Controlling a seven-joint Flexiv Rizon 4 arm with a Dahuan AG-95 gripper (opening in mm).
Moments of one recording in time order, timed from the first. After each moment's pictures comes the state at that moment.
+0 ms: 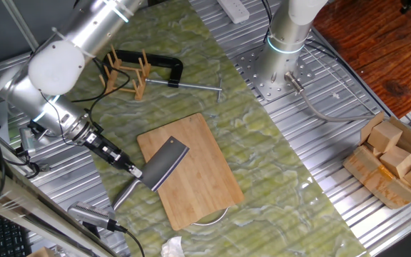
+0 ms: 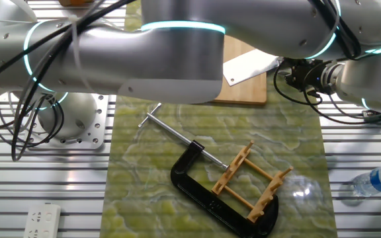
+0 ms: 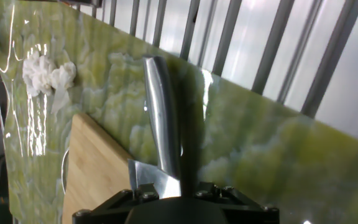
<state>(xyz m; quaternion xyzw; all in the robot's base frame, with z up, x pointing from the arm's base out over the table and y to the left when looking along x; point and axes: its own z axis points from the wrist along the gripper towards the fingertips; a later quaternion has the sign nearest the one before) 0.634 0.143 0.020 0.19 -0.90 -0.37 0.16</state>
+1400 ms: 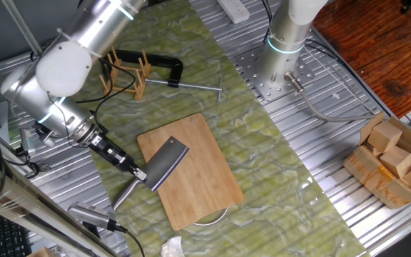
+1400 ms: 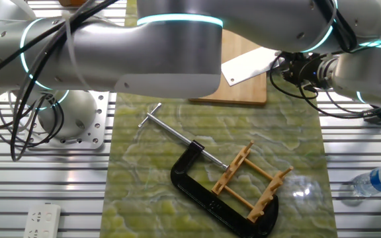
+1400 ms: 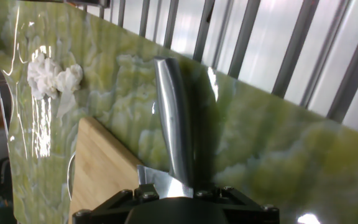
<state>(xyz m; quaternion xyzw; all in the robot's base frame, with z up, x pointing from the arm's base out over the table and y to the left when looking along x) 0.621 0.157 0.025 0.17 -0.90 -0.36 0.15</state>
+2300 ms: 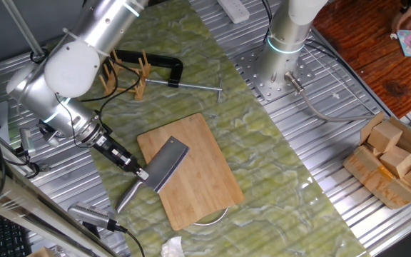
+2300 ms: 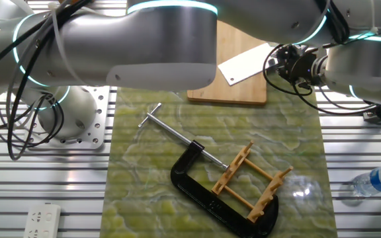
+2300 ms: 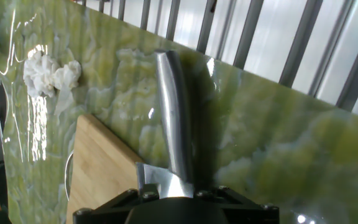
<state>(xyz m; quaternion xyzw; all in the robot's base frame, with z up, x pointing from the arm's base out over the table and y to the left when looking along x) 0.616 0.160 0.019 0.17 -0.91 -0.35 0.15</state>
